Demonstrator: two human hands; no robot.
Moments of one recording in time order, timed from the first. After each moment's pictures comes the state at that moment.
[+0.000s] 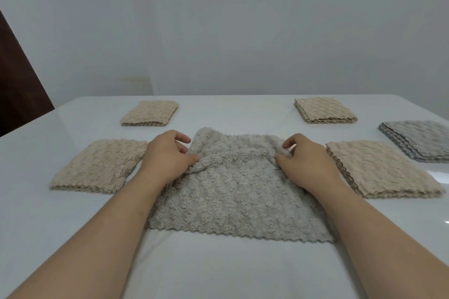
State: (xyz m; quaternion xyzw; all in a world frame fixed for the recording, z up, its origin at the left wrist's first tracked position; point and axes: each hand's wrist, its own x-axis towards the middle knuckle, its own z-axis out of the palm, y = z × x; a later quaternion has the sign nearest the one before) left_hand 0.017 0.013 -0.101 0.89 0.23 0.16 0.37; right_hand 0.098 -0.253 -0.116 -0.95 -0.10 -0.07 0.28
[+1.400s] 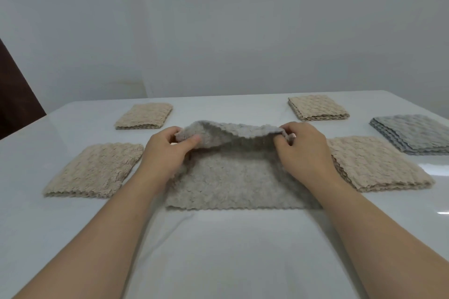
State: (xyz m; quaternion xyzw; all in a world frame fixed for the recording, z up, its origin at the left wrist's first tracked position) left_hand 0.013 0.000 -0.096 0.77 0.16 0.22 0.57; right_hand 0.094 -0.251 -0.107 -0.91 -0.14 -0.20 0.35
